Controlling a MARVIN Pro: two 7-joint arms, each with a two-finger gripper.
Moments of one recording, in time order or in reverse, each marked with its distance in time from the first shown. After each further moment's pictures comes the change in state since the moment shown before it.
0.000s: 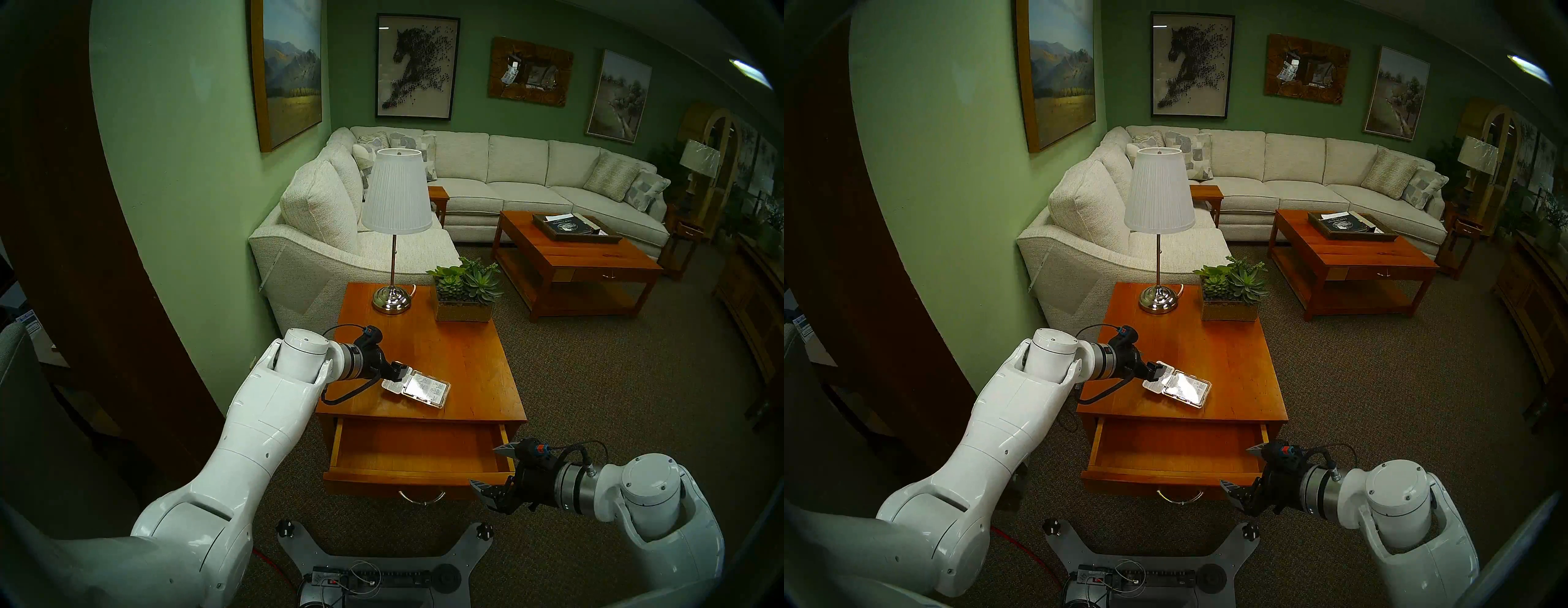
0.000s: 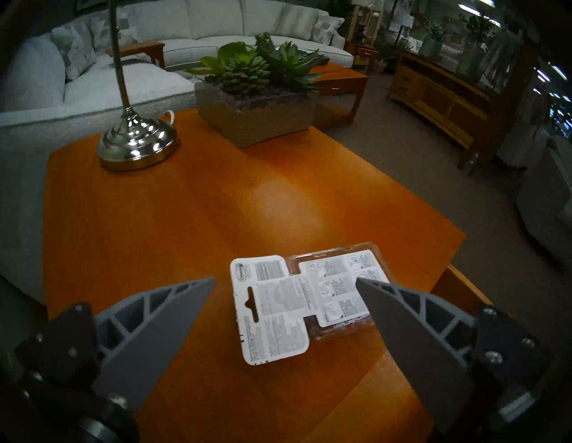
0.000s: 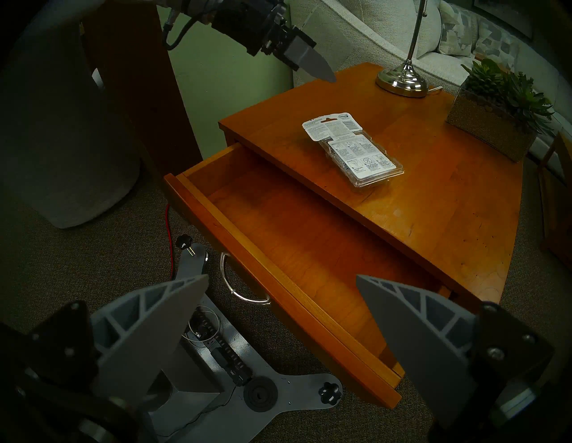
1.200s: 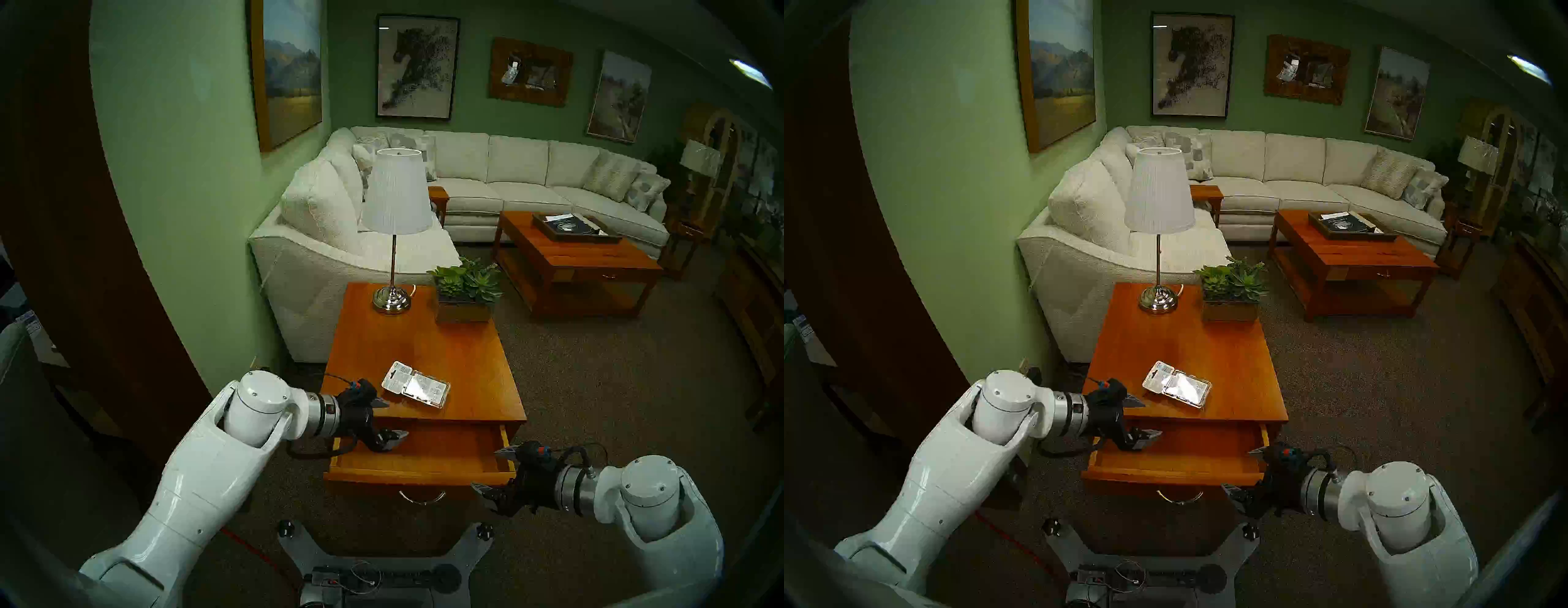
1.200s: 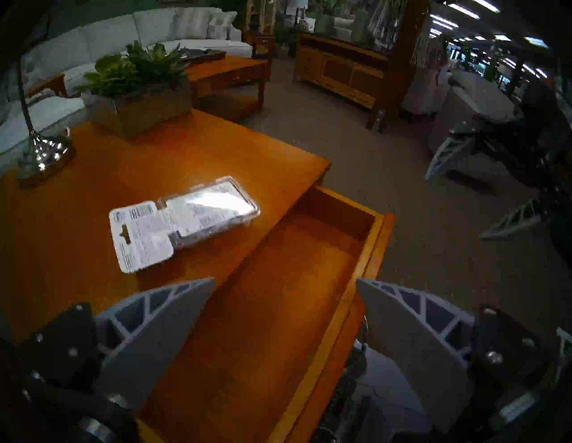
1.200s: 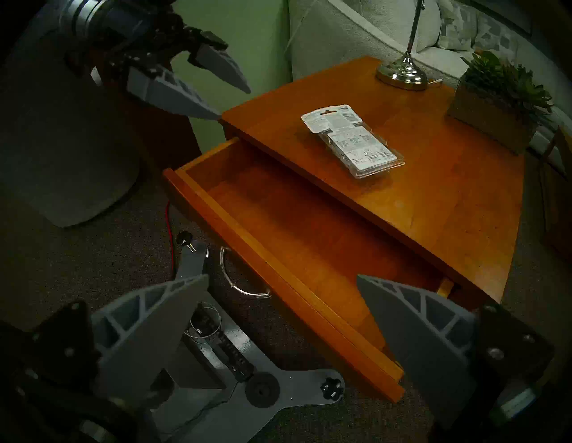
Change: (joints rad) left arm 0.361 0.292 -0.006 -0.426 -0.028 -0.069 -0.262; right arm 0.000 0.002 -0.001 0.017 0.001 -0.001 0.000
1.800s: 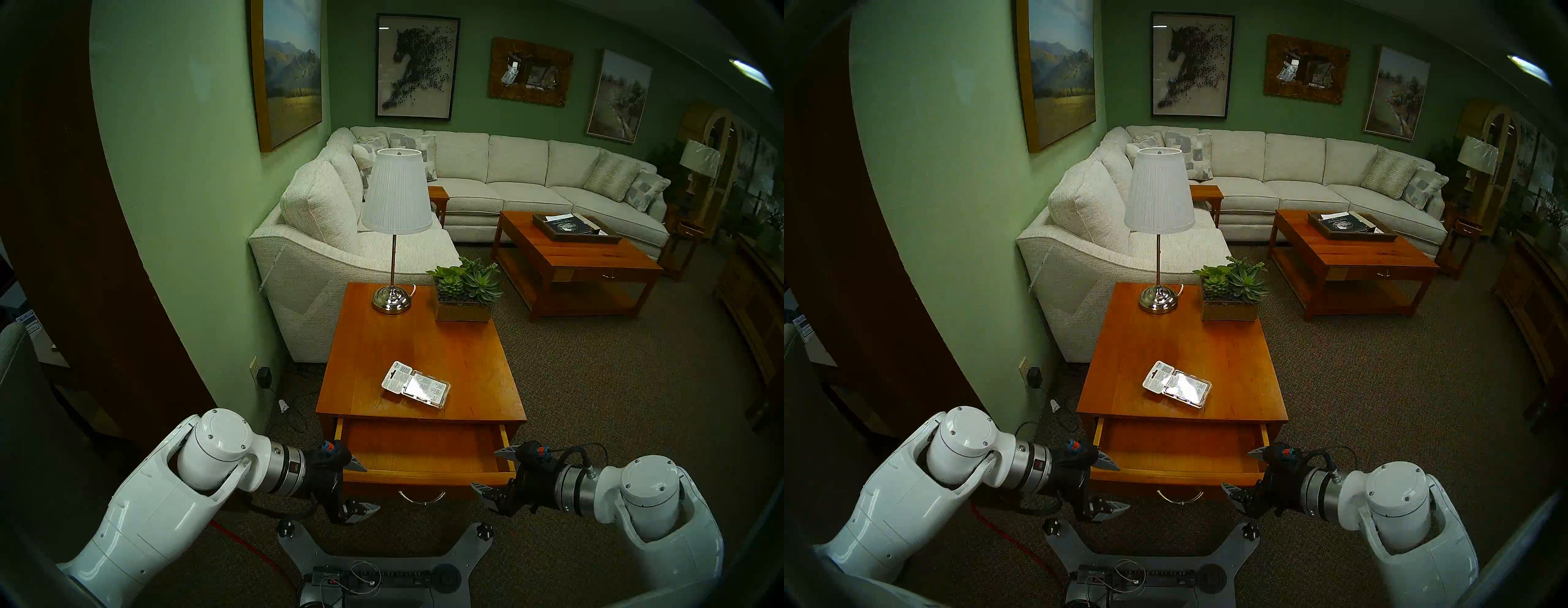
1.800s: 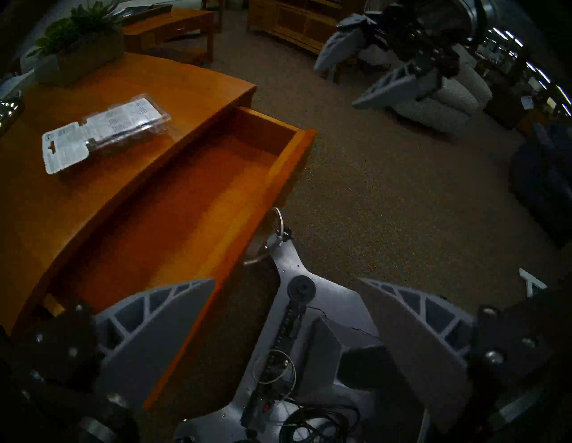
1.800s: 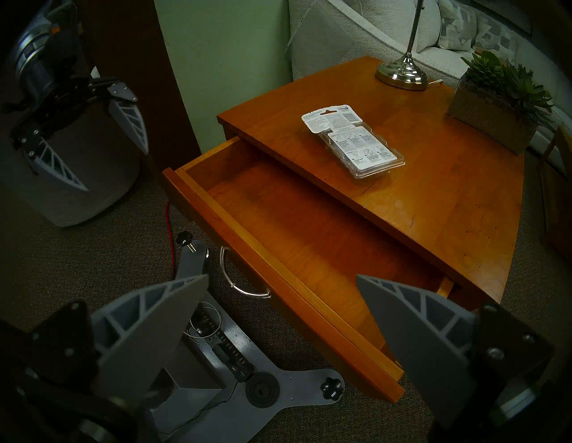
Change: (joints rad) left arm 0.252 0.221 -0.038 -0.209 -0.016 0.001 -0.132; right arm 0.000 0.001 0.000 0.000 0.001 -0.001 0.000
